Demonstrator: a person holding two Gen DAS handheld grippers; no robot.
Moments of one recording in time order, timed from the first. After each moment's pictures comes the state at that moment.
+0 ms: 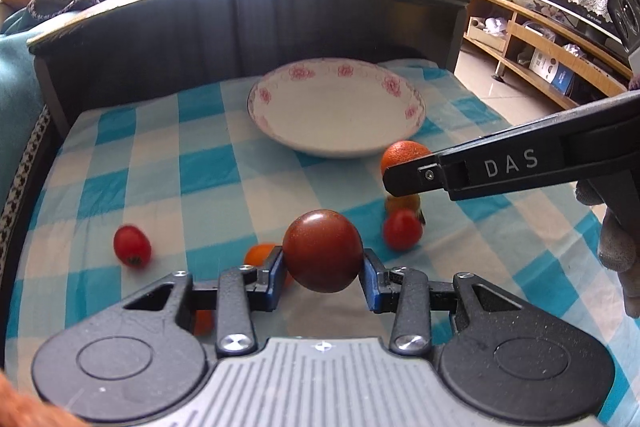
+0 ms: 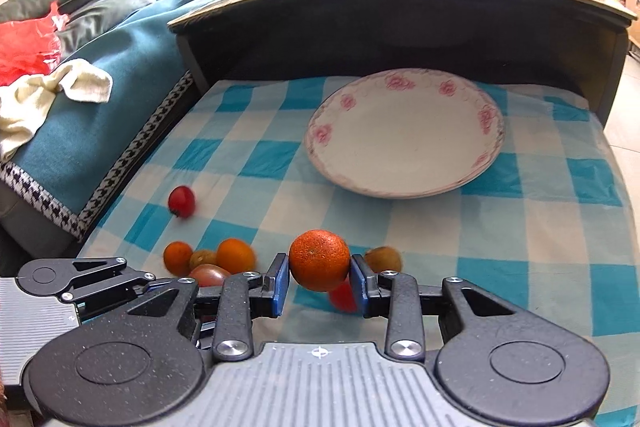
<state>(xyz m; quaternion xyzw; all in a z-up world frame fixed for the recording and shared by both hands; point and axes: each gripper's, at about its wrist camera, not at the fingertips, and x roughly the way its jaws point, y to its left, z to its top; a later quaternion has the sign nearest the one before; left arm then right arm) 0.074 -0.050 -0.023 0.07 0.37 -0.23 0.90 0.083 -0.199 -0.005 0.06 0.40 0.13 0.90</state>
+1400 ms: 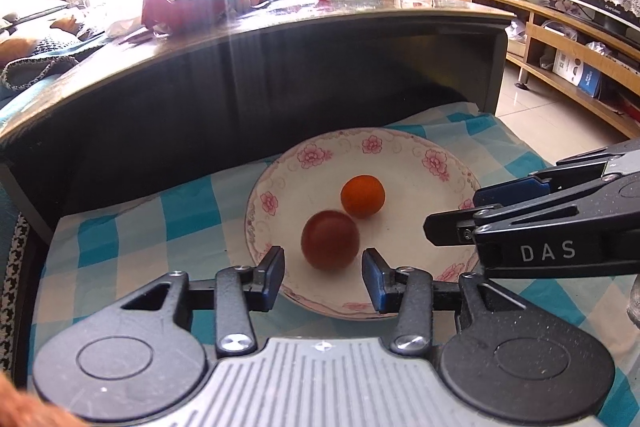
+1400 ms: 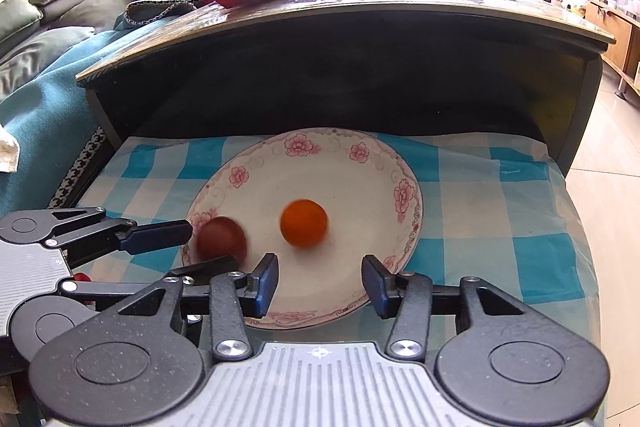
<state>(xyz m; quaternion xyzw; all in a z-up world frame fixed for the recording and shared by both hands) 0.171 -0.102 -0.008 0.12 0.33 -0.22 0.91 0.159 -0.245 -0.010 0.07 0.38 0.07 0.92</state>
